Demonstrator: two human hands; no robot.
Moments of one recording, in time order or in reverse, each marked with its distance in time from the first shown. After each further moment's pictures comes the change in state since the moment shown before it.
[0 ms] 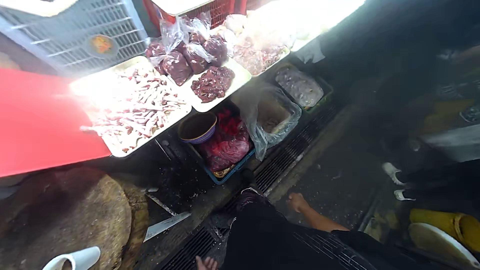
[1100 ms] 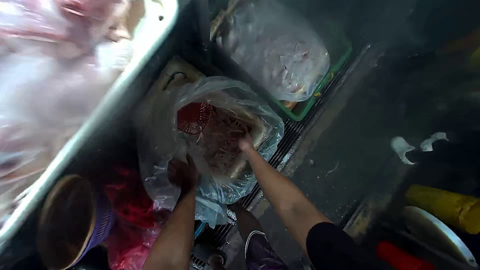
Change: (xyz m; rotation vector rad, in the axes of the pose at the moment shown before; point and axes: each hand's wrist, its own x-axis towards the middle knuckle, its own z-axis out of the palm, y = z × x) left_hand 0.178 0.256 0.878 1.499 0.669 1.121; right_hand 0.552 -0.176 -0.404 1.087 0.090 -0.029
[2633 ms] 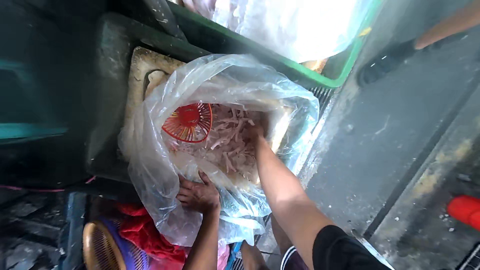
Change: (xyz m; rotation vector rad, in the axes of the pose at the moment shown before) left_hand -0.002 0.016 0.013 0.306 0.145 0.100; right_hand 0.101 0.023 0.052 0.269 0.118 0.362
